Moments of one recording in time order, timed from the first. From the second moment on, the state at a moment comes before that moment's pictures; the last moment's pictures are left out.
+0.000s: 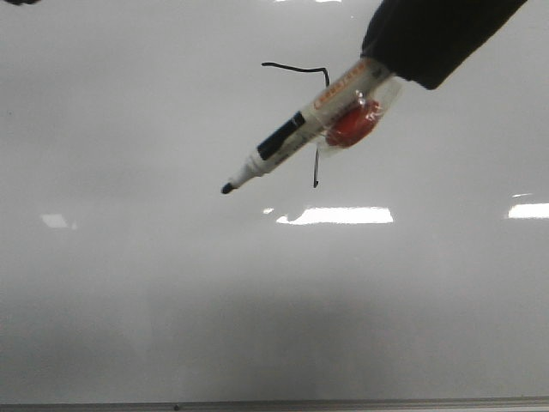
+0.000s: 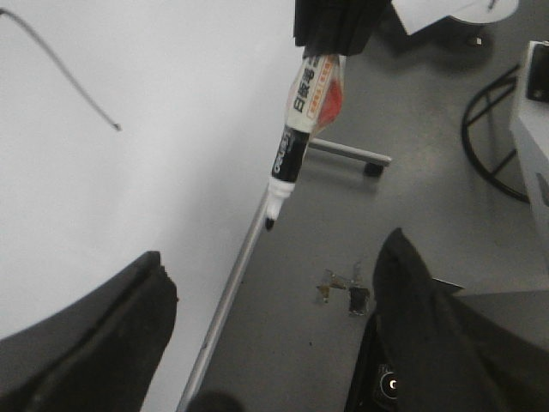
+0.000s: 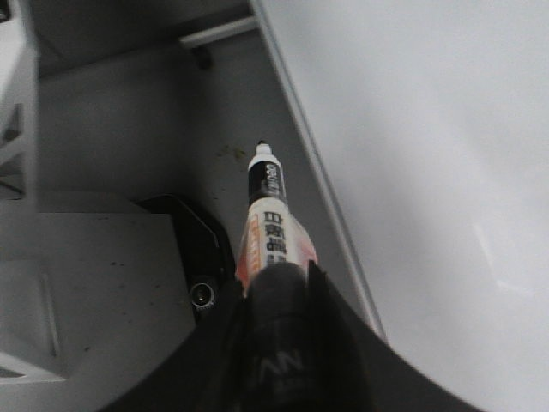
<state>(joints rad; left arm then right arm) -0.56 1.00 -0.95 -0.61 0.93 0.94 0.46 1.24 -1.12 0.59 1.10 -0.95</state>
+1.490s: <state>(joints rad) -0.77 1.32 -1.01 -0.63 0.82 0.97 0.46 1.21 -1.12 0.69 1.13 -1.03</state>
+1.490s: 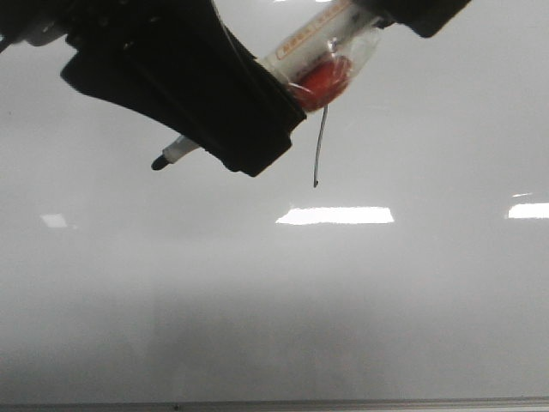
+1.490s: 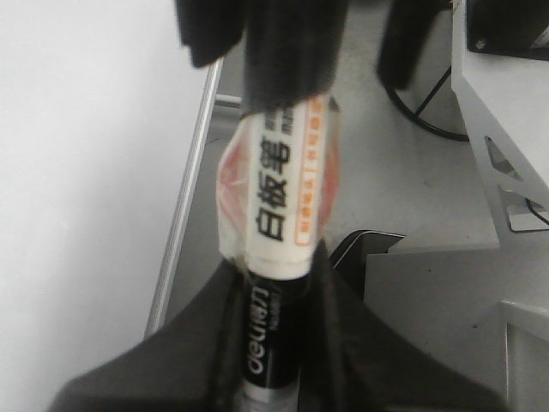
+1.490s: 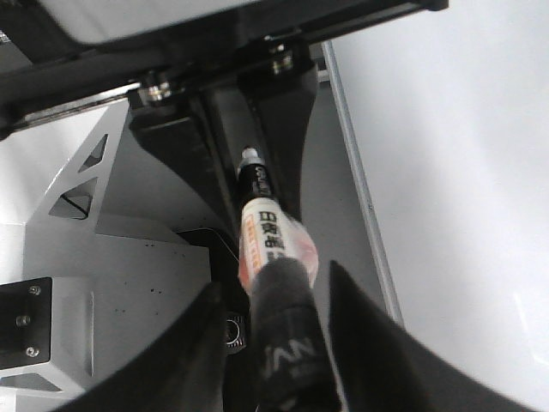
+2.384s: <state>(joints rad) -0.19 1.25 -0.99 0.24 0.78 -0.07 0.26 0.95 -1.17 0.28 1.21 -0.38</state>
